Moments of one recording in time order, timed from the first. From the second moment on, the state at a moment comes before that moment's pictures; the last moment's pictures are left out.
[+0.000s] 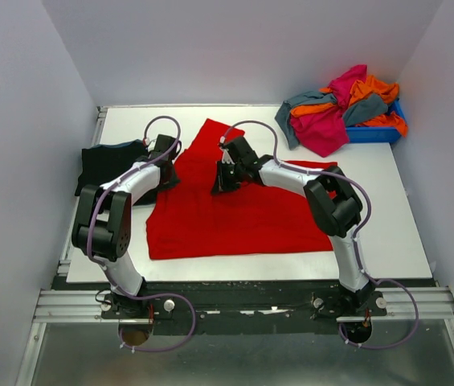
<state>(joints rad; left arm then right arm) -0.23 1.72 1.11 -0.43 -0.24 -0.55 0.70 2.17 1.56 -0.23 -0.34 0.55</state>
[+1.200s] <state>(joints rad) -0.25 1.78 1.20 -0.50 -0.25 -0.53 0.67 2.10 1.49 -0.18 -0.36 0.57</state>
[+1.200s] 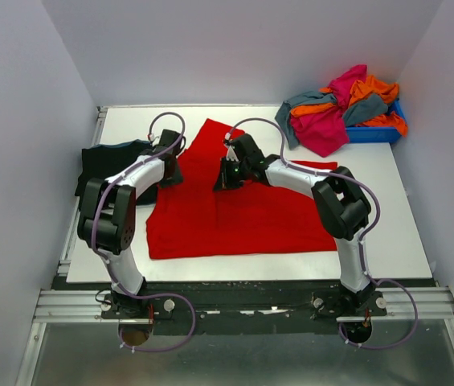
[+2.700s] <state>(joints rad) -0.25 1.72 1.17 -0.50 -0.25 -0.54 0.66 2.10 1.47 -0.17 -0.37 0.57</state>
